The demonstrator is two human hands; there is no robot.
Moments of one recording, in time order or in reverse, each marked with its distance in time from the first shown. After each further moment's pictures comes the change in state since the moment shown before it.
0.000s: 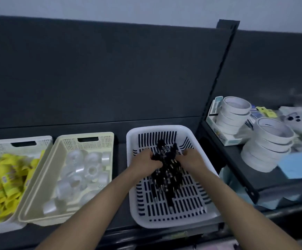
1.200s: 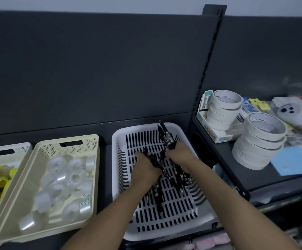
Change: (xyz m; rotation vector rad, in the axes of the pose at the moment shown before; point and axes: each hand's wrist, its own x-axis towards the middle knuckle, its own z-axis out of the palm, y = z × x) left_hand 0.046 -0.009 0.069 0.109 0.268 -0.157; right_hand 0.019 -0.008 -0.017 0.254 -0.180 0.038
